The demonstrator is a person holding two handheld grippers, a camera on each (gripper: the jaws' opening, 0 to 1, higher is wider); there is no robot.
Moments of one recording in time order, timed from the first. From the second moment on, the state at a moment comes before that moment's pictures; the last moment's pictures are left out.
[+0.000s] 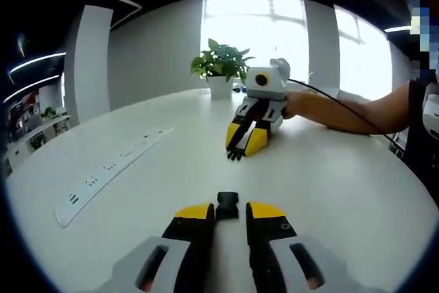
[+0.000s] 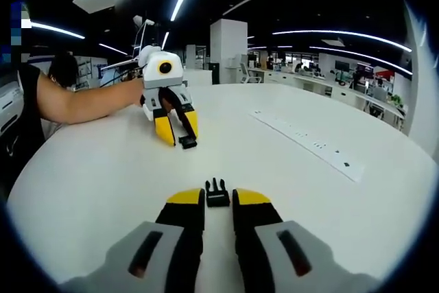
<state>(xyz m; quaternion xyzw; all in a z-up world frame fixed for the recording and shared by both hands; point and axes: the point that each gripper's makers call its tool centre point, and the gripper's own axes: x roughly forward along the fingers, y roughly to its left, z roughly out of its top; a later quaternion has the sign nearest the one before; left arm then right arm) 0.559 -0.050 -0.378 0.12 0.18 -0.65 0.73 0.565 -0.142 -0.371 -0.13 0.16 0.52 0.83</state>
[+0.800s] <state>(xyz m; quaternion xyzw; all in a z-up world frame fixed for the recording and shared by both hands) 0.560 -0.048 -0.378 0.12 0.18 -0.64 0.74 0.563 -0.146 -0.372 -0.13 0.15 0.52 0.83</state>
